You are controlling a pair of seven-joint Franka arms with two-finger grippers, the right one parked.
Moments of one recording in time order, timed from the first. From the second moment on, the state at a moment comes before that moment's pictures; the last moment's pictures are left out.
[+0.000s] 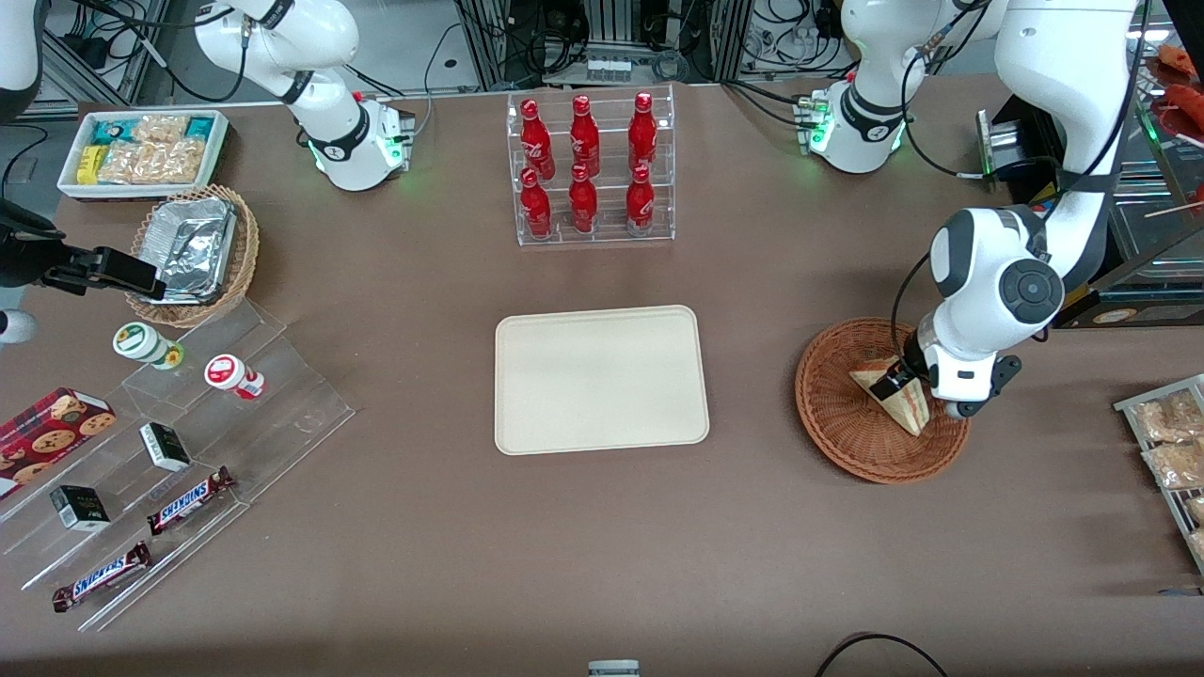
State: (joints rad) arm -0.02 0.27 -0.07 -2.19 0.00 2.40 -0.78
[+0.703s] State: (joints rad) arm -0.01 0.28 -0.07 -2.19 0.00 2.40 -0.78
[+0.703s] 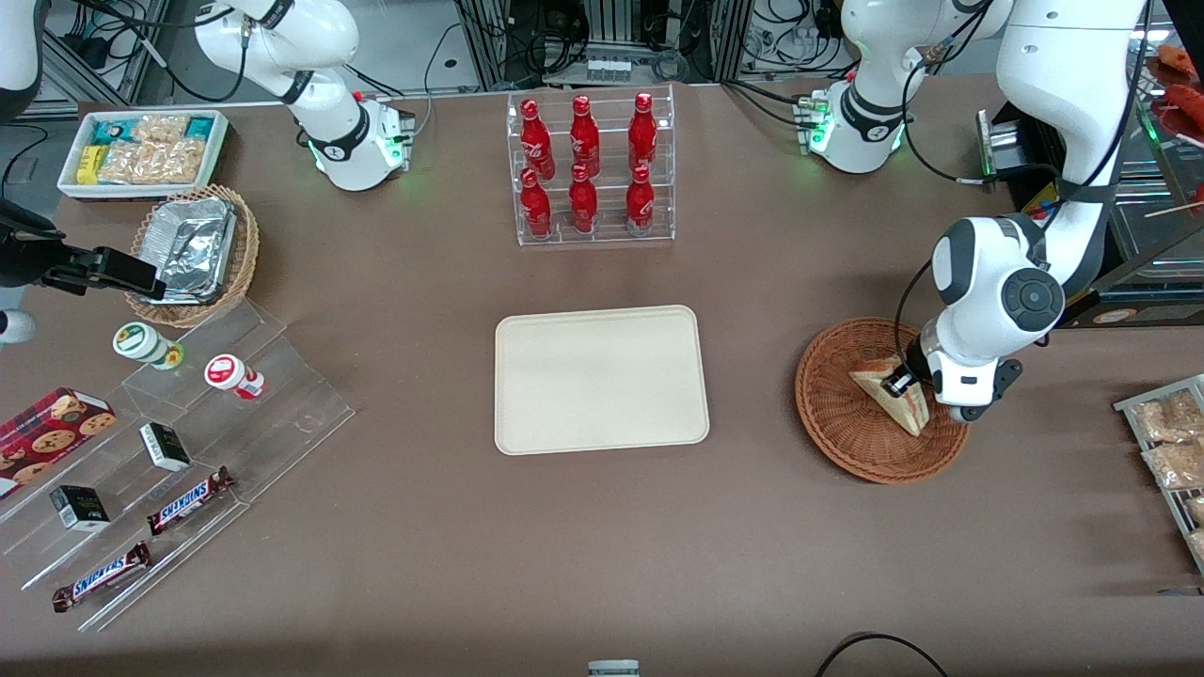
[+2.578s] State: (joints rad) arm -0.66 0.66 -0.11 -1.47 -0.02 2.02 -0.83
